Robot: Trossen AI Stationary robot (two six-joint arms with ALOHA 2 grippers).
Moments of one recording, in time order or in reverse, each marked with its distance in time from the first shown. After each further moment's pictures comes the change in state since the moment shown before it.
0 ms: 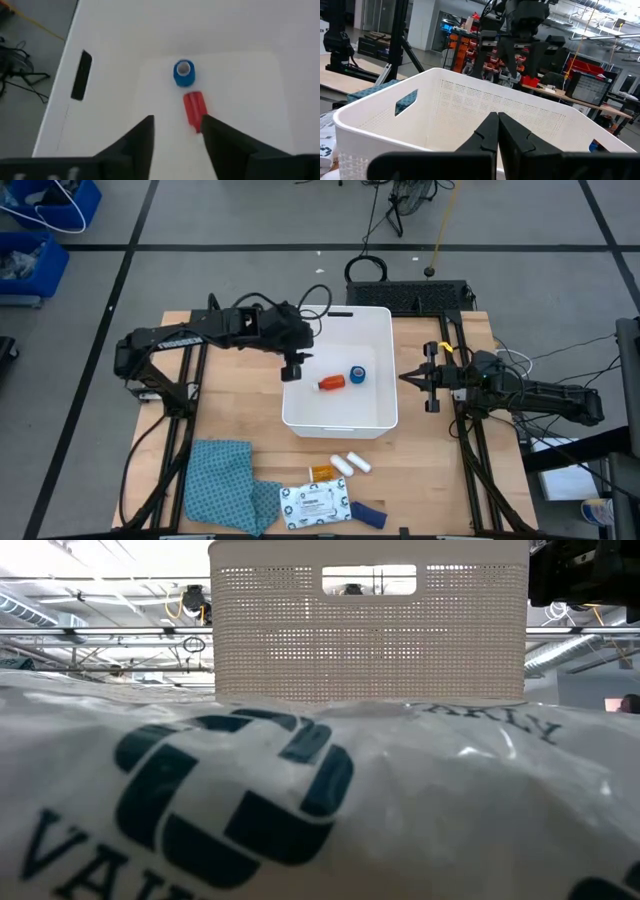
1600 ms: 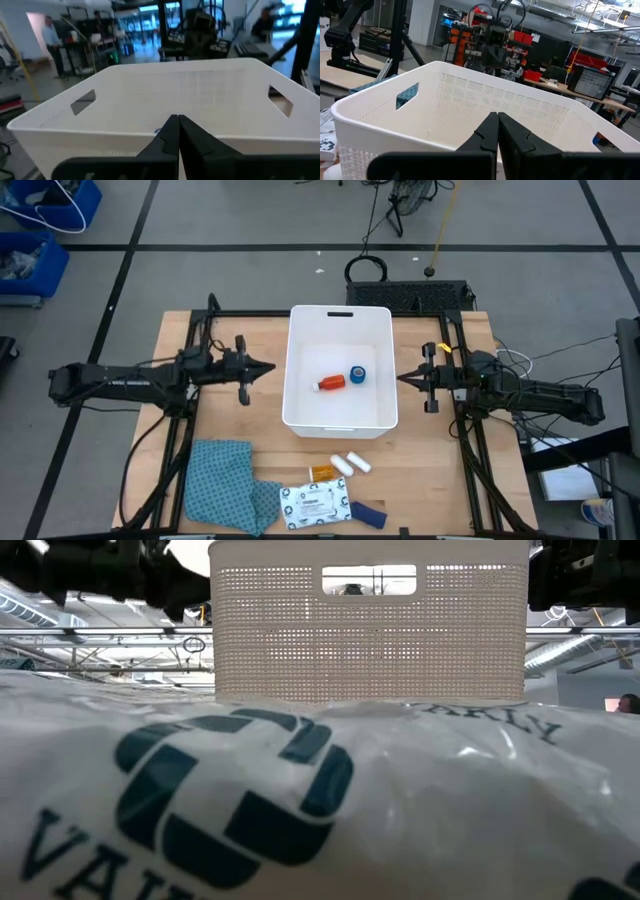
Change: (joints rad) left arm -0.018 -0.804 -1.273 1.291 0.122 -0.164; right arm 0.000 0.016 0.000 -0.017 0.002 0.002
